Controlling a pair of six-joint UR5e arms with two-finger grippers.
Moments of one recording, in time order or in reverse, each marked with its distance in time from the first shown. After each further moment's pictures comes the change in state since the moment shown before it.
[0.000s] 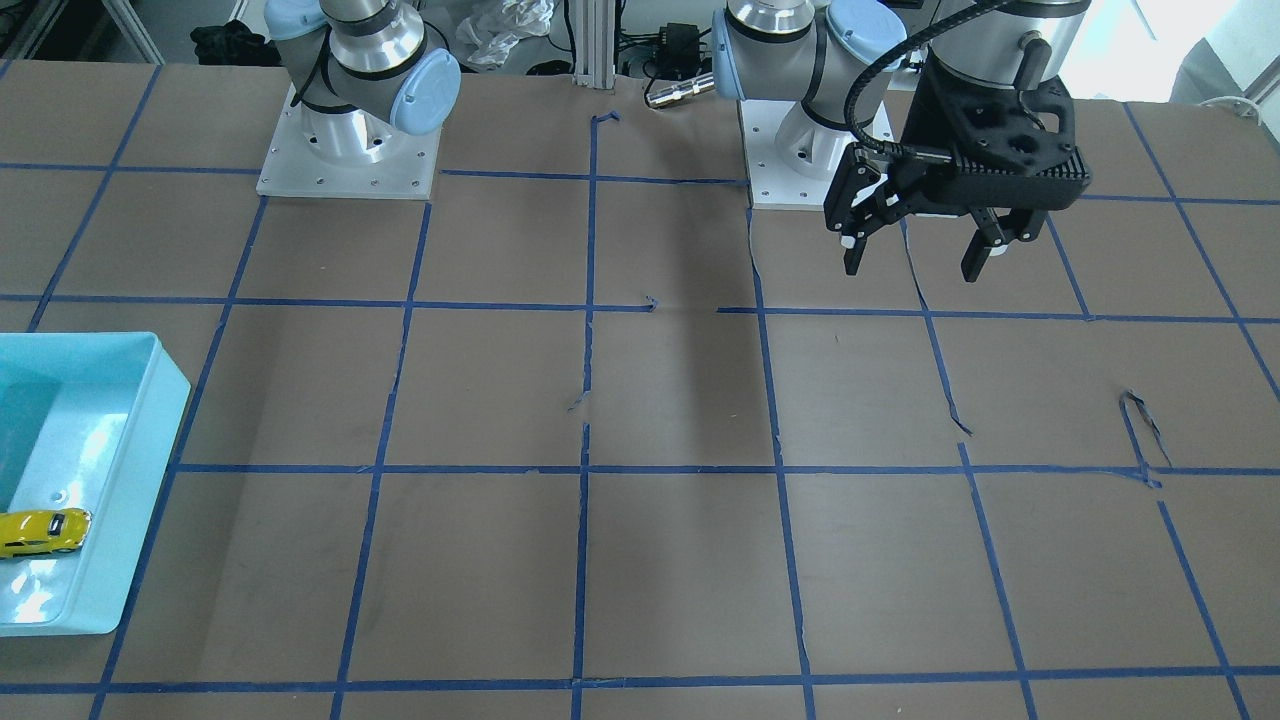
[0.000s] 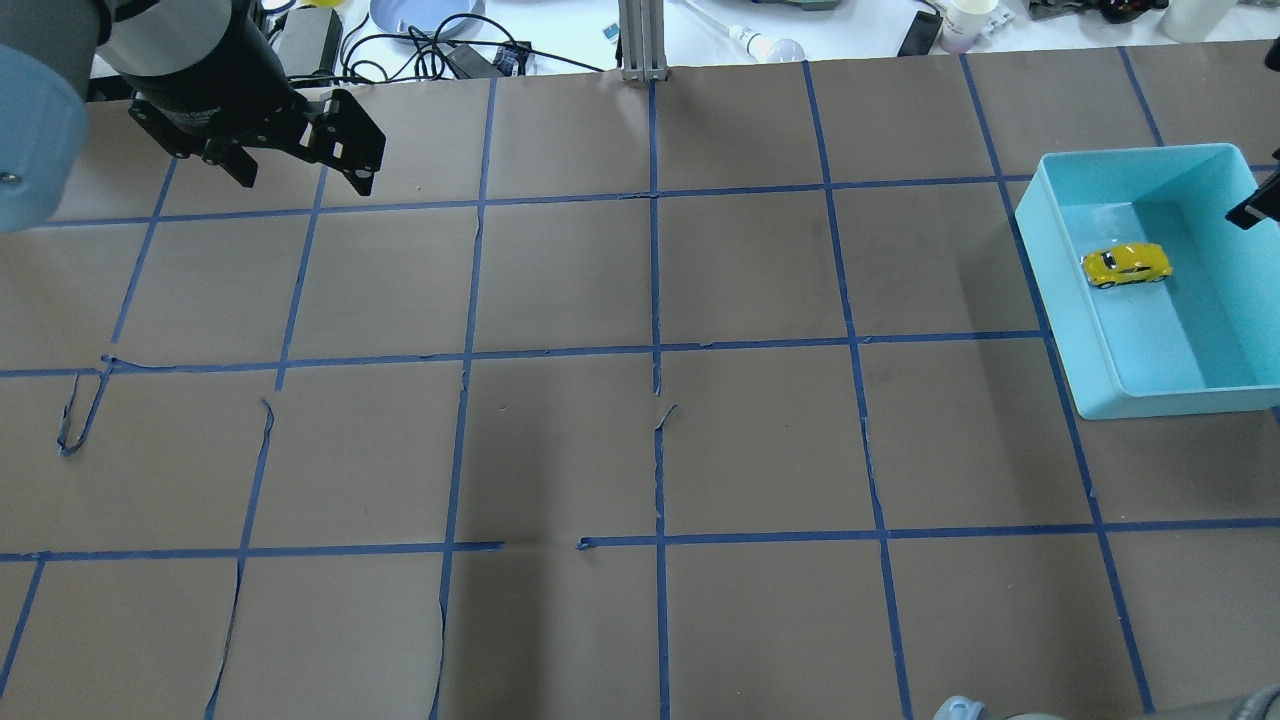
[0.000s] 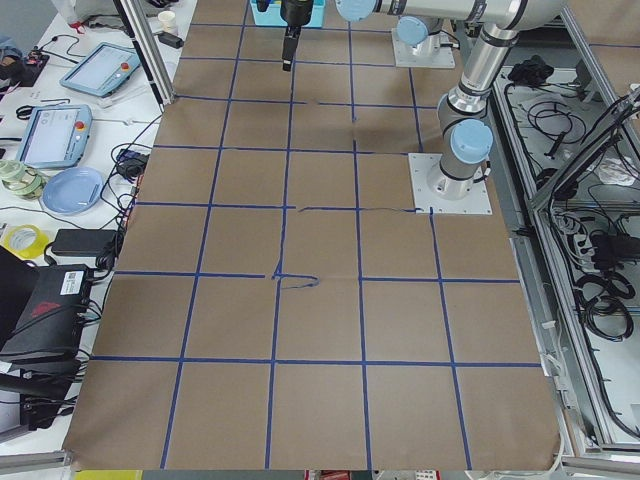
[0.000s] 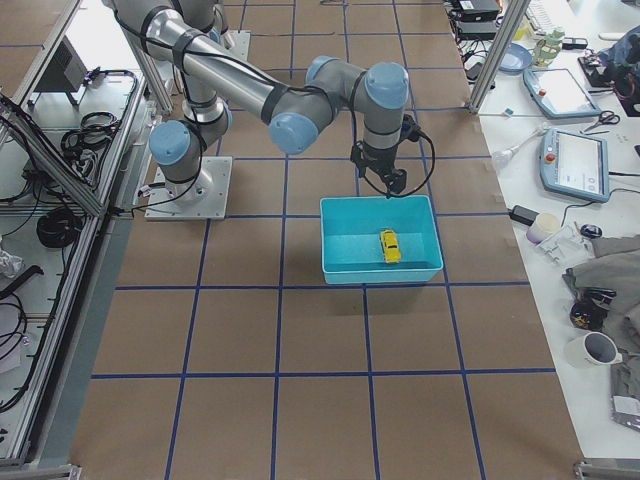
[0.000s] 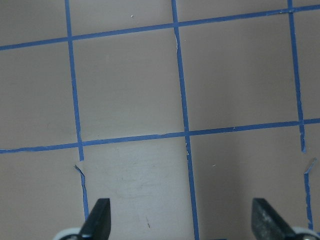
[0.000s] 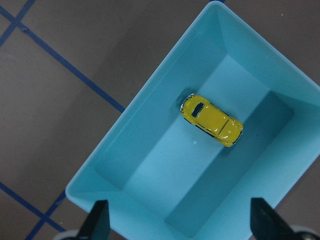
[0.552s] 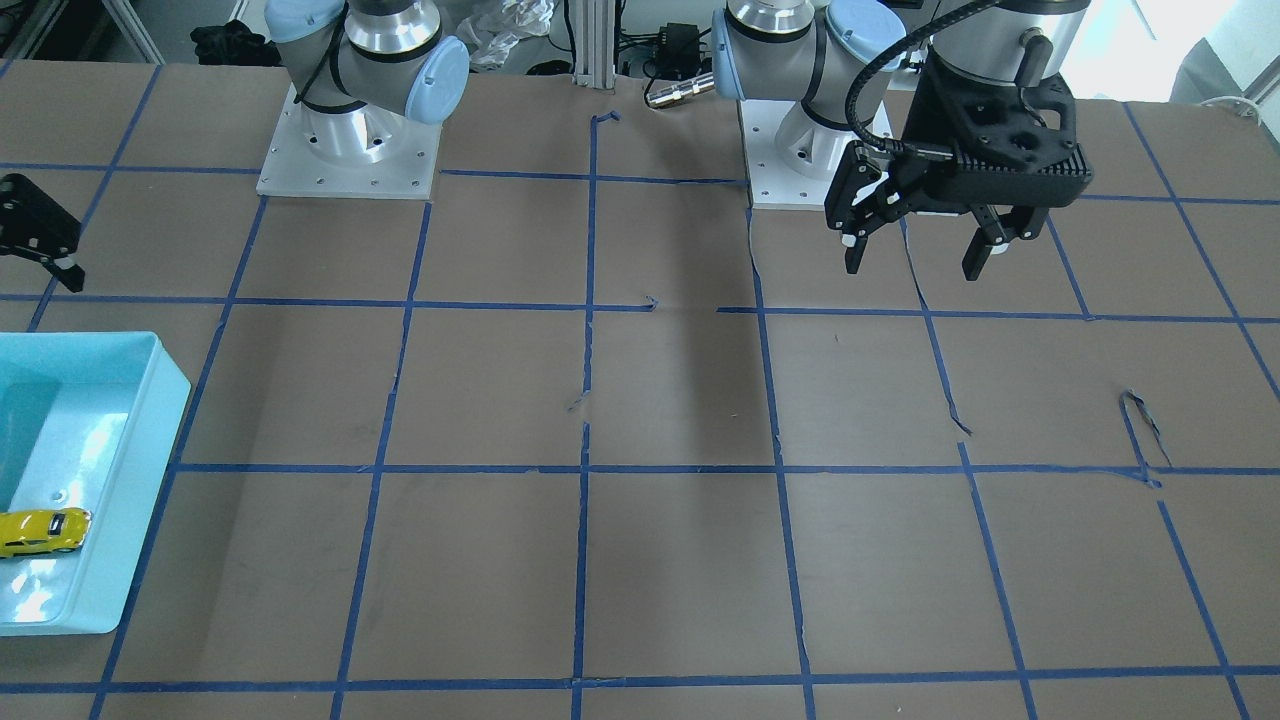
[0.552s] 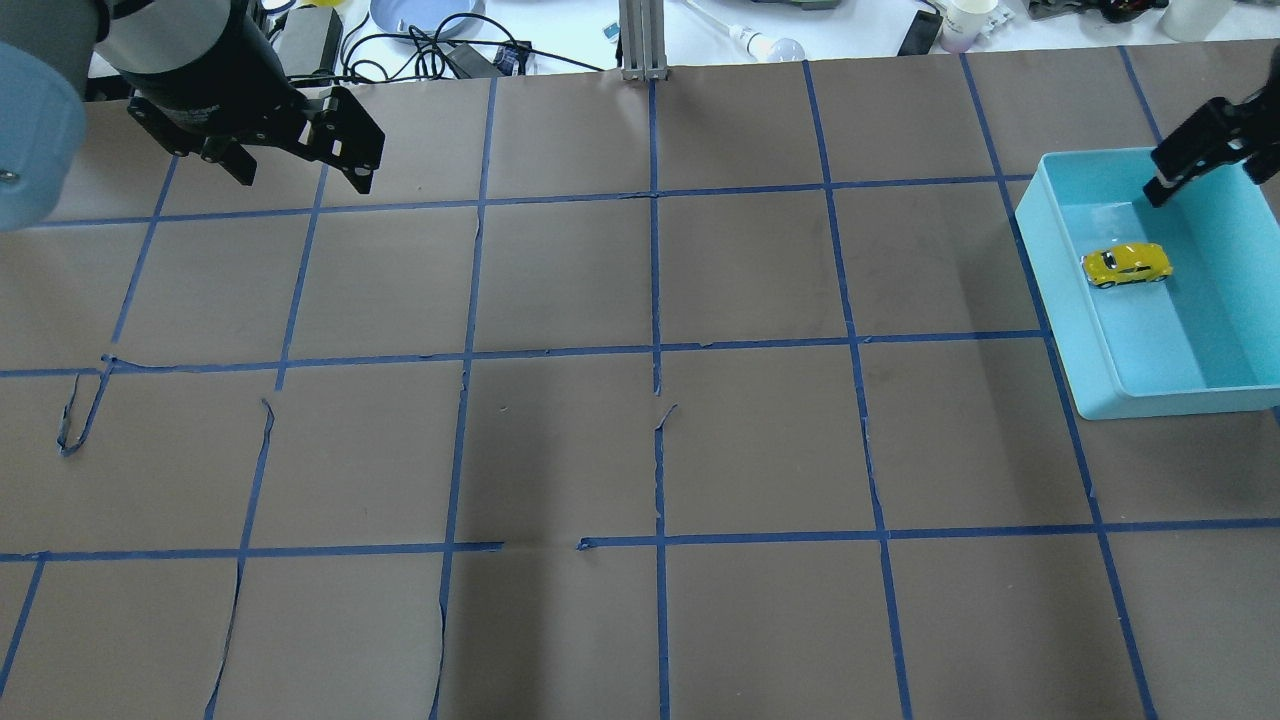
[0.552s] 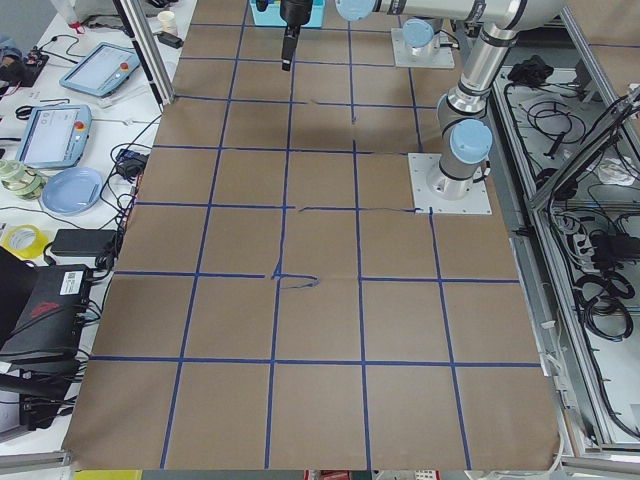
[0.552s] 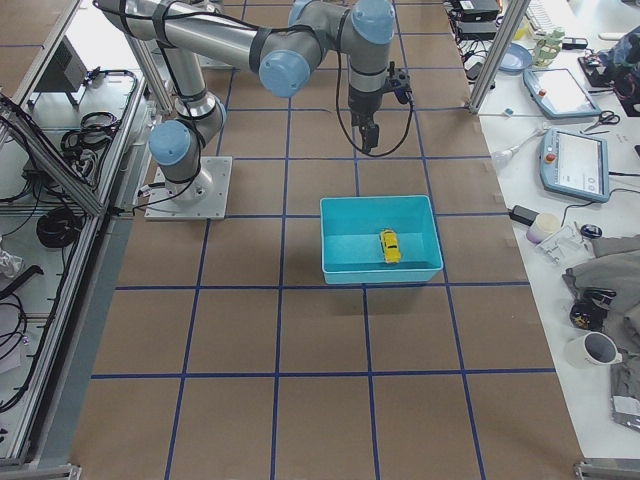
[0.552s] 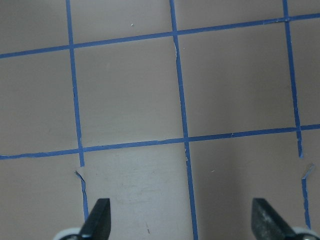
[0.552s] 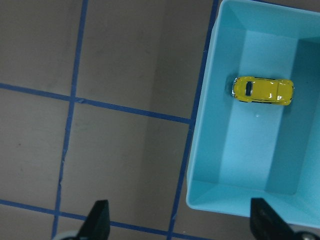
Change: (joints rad) left arm 0.001 0.001 0.001 0.000 0.000 0.000; right arm 0.191 -0.107 0.002 0.132 -0.003 0.673
